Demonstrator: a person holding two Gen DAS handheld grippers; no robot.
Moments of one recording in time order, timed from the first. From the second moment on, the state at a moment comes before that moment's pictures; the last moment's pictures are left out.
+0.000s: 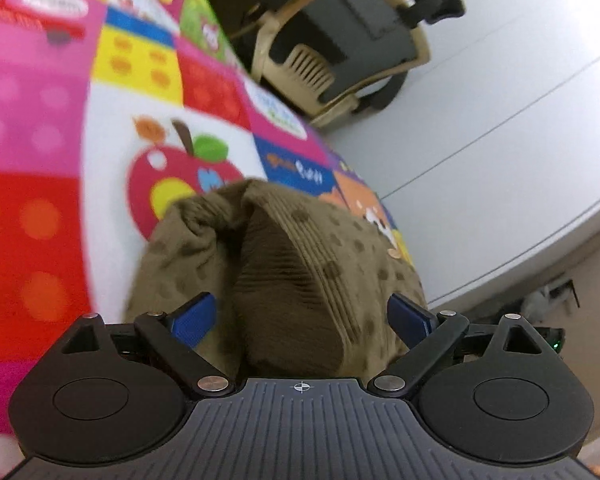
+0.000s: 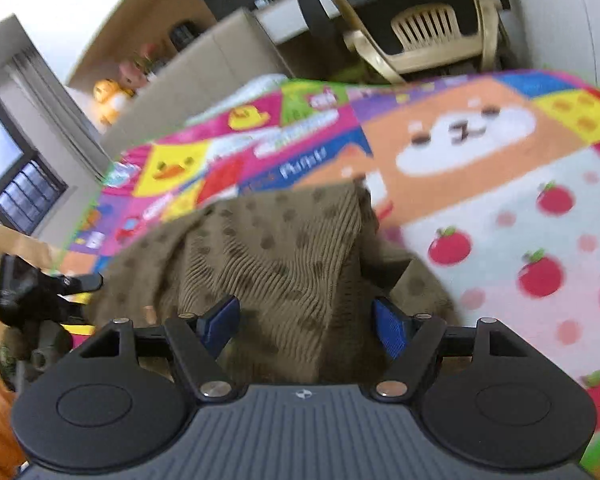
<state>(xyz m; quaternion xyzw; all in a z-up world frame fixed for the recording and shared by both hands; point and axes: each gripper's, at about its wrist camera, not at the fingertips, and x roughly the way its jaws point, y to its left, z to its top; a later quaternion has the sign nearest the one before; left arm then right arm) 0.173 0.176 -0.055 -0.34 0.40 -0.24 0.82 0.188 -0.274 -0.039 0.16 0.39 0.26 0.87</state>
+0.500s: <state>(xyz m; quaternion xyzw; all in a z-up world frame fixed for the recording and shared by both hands) 0.087 0.154 0.012 -0.24 0.32 -0.28 0.87 0.072 -0.289 0.018 0.08 0.32 0.29 0.90</state>
